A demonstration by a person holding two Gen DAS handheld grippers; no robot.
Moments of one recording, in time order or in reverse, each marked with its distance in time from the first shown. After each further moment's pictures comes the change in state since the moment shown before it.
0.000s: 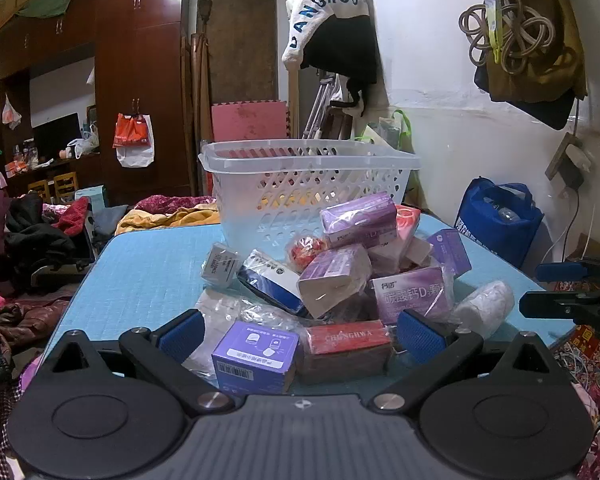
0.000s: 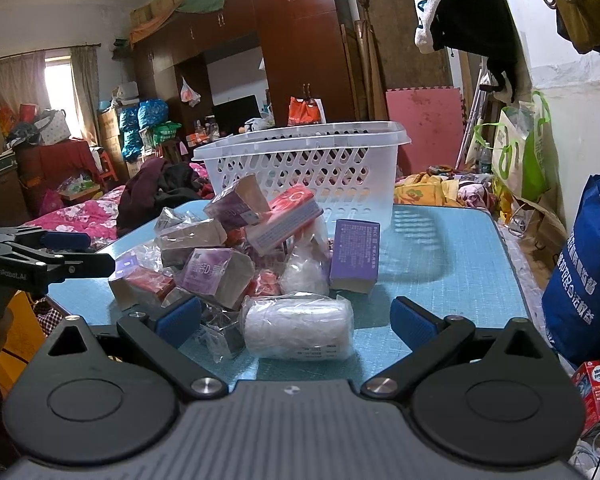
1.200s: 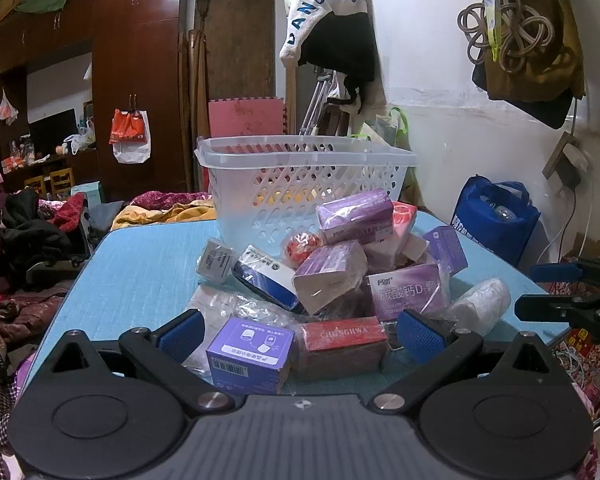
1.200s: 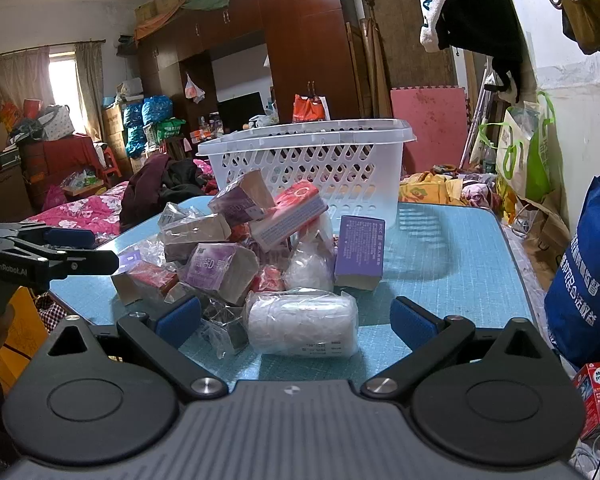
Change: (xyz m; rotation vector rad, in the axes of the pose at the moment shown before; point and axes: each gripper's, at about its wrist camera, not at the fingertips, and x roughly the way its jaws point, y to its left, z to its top) left arm 0.000 0.002 0.000 -0.010 0.012 -0.017; right arm -0.001 0.001 -0.001 -0.007 0.007 0.010
